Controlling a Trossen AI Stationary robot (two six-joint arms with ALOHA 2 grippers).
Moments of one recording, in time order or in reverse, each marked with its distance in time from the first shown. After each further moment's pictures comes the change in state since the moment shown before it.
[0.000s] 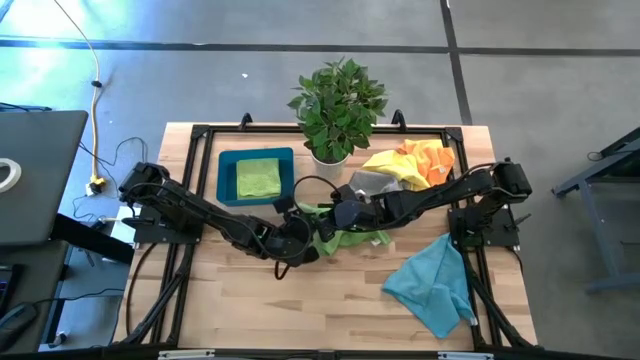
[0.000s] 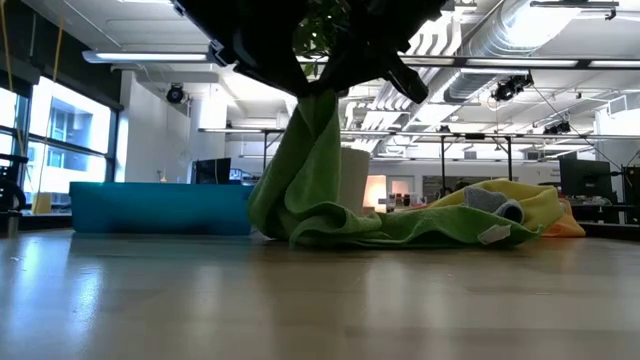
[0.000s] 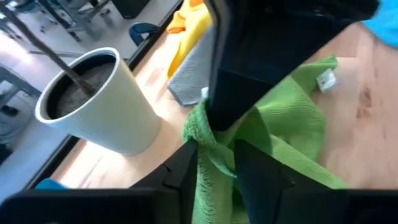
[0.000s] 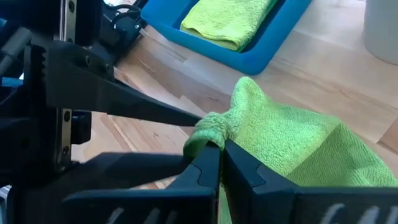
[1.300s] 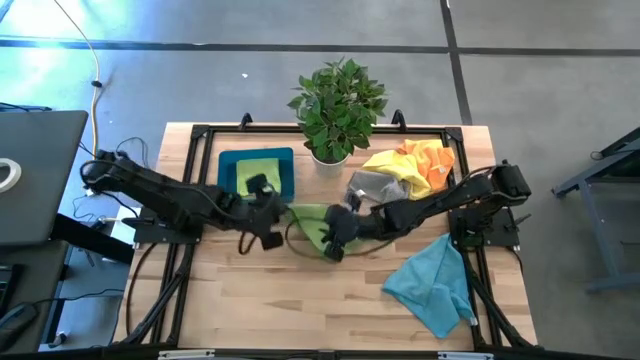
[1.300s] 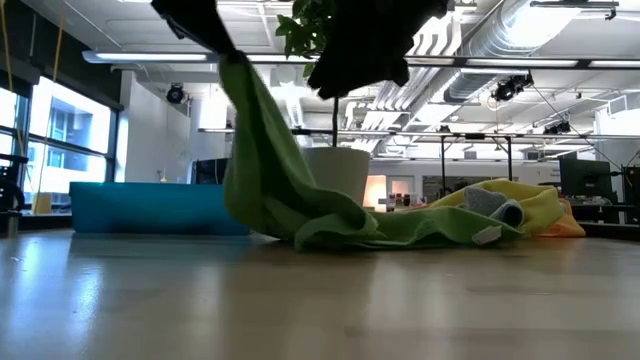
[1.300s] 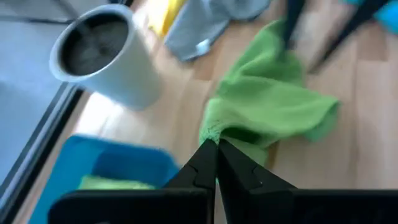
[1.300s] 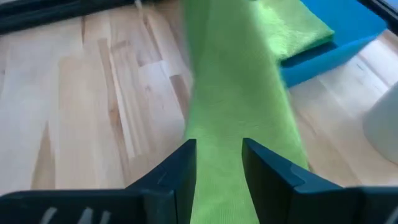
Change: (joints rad) left arm 0.082 -0.373 0.000 -0.469 0.306 0.000; right arm 0.076 0.038 0.001 0.007 0.022 -0.541
